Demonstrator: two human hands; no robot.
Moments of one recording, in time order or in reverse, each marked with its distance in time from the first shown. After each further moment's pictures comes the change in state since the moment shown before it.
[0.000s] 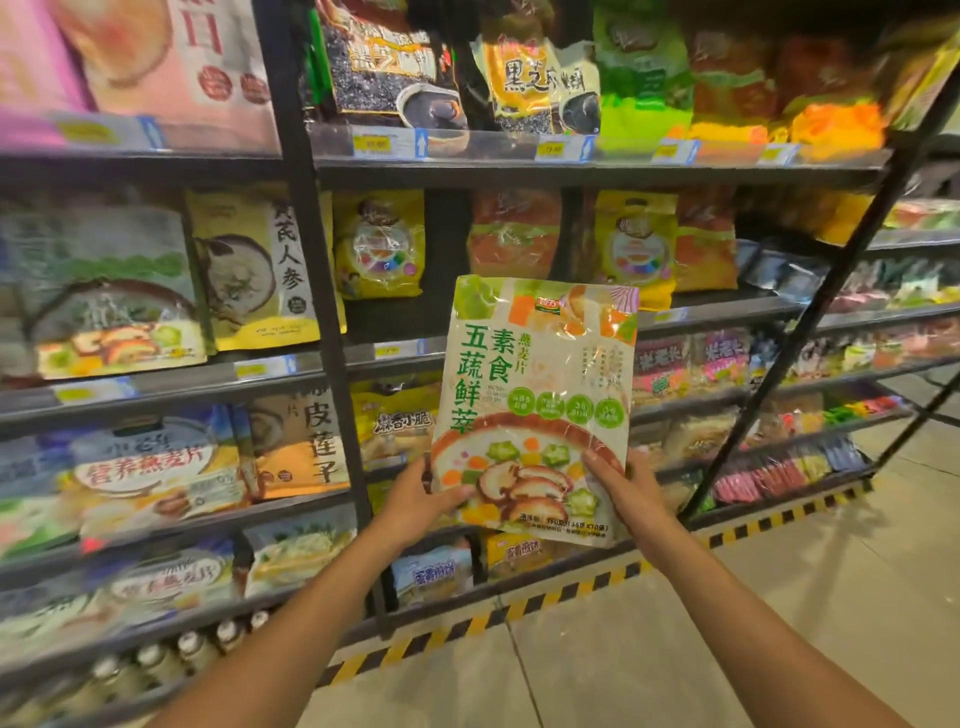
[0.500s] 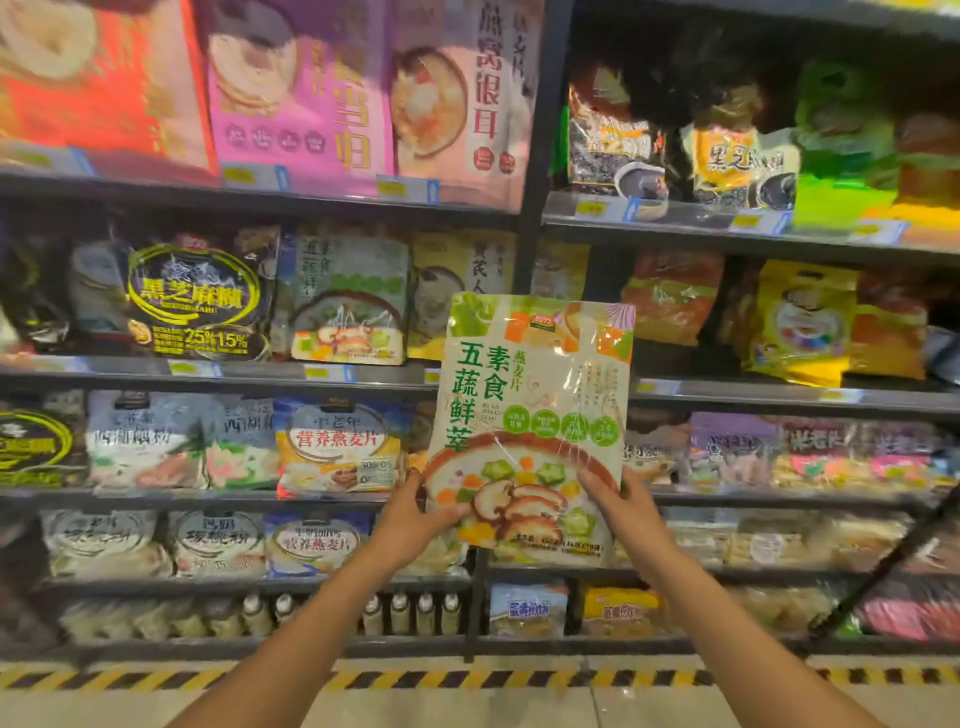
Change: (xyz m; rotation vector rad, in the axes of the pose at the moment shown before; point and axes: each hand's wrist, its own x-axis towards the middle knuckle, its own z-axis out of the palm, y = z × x) left_hand -0.122 -0.054 -0.180 -0.067 0.329 -0.061; right_hand -0.063 -0.048 0.196 -0.071 -0.308 -0.109
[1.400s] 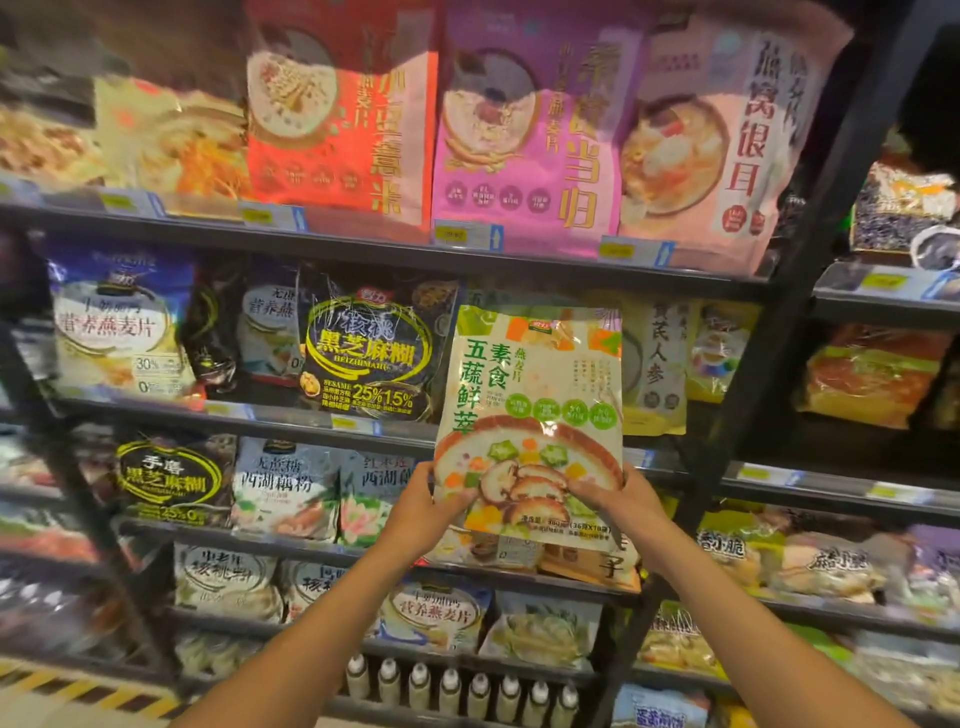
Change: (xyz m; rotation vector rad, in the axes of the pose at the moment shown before) left_hand 0.103 -0.025 -0.269 0.058 0.196 0.033; right_hand 0.141 -0.071 0.288 -0.076 -0.156 0.001
